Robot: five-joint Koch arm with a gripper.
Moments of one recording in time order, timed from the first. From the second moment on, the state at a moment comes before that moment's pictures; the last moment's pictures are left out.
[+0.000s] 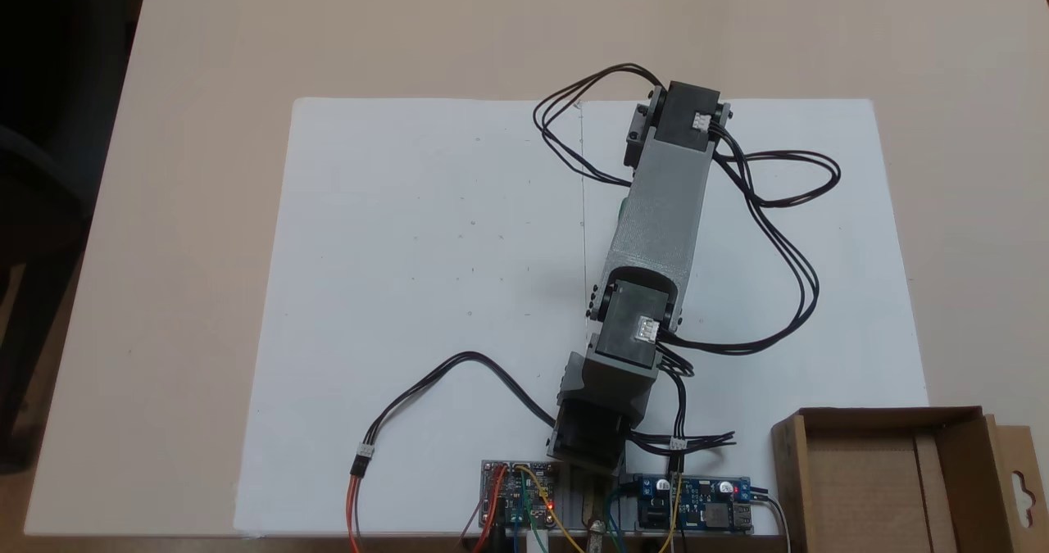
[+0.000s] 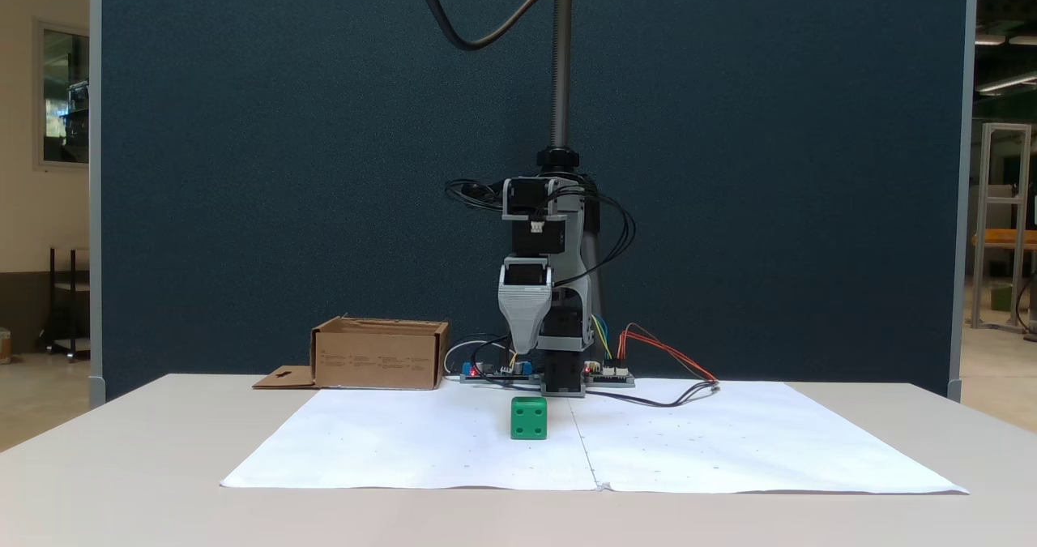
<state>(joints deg) 15.8 87.9 61.5 91.6 -12.4</state>
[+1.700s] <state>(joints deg) 13.7 80.4 67.4 80.8 -12.2</state>
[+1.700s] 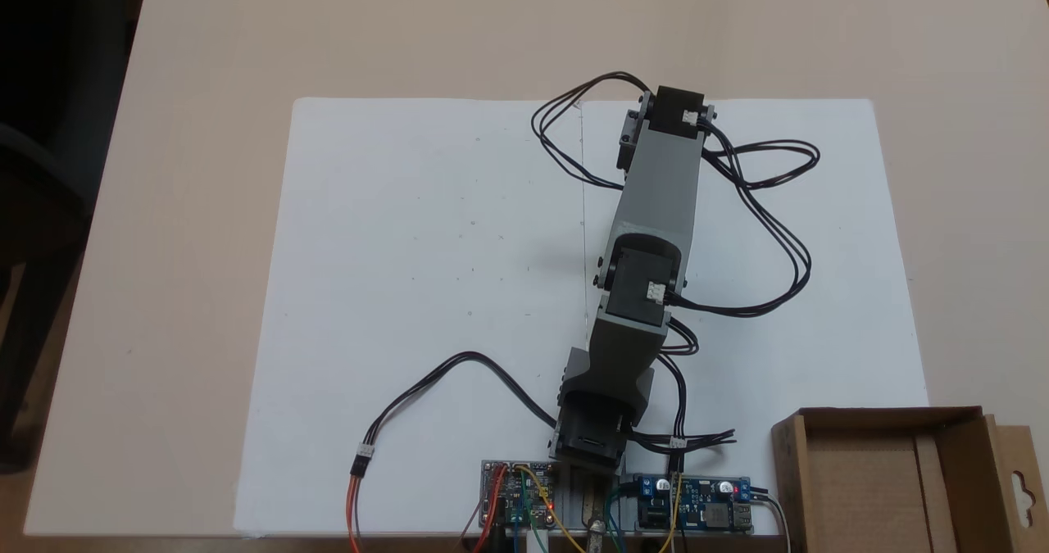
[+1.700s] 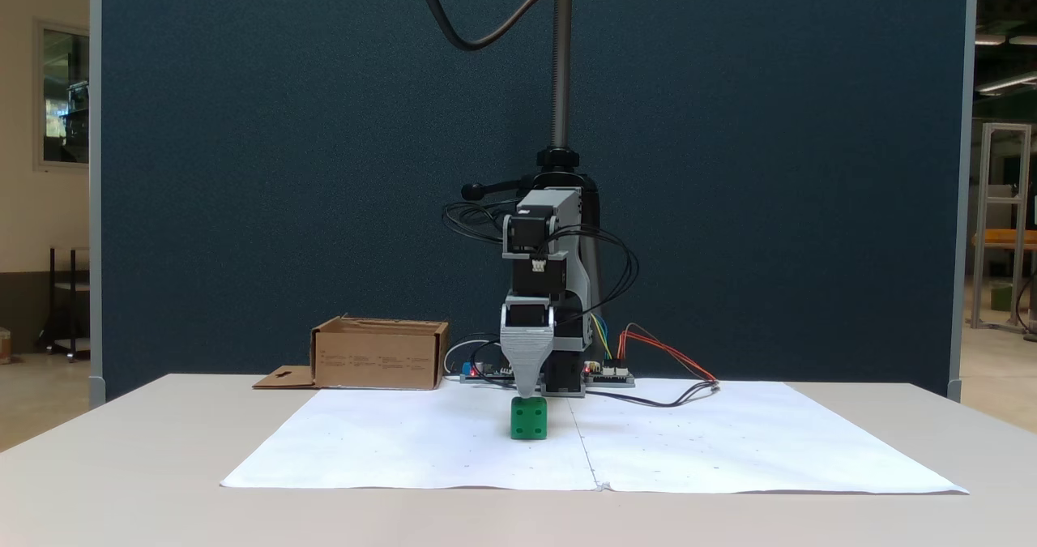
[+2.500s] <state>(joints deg) 13.9 78.6 73.5 68.3 -12.2</state>
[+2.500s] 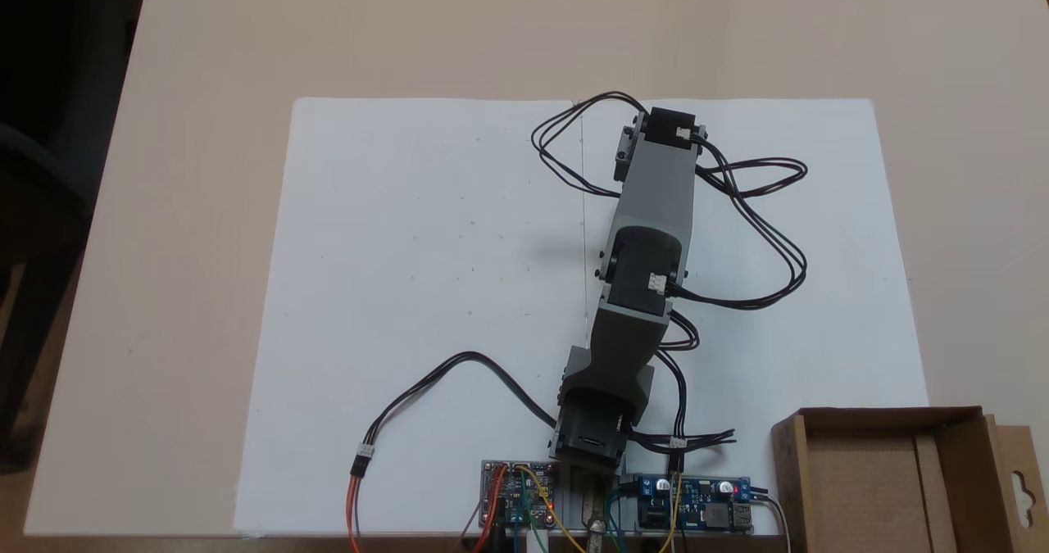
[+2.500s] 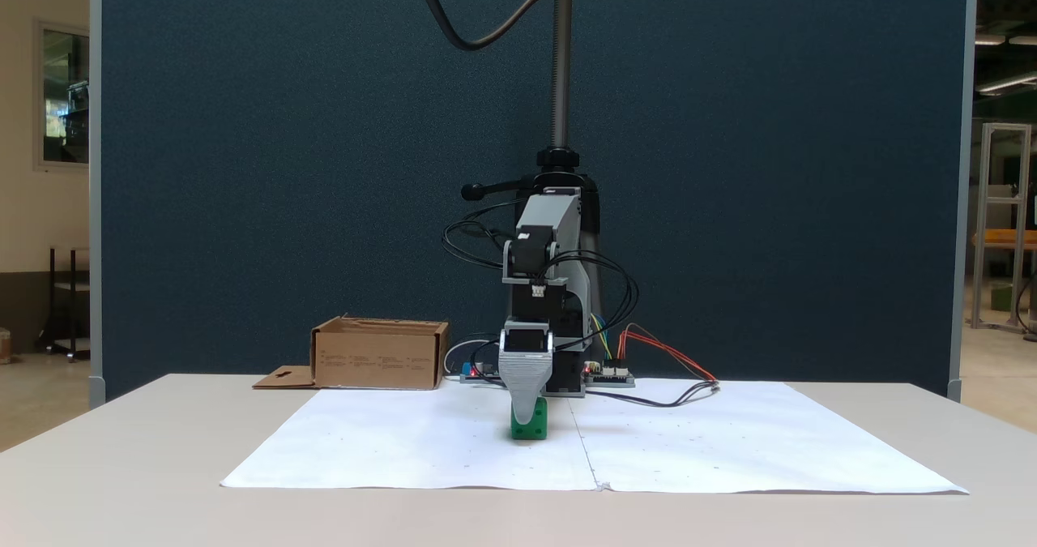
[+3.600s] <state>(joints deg) 14.0 77.9 73.1 70.3 -10.8</state>
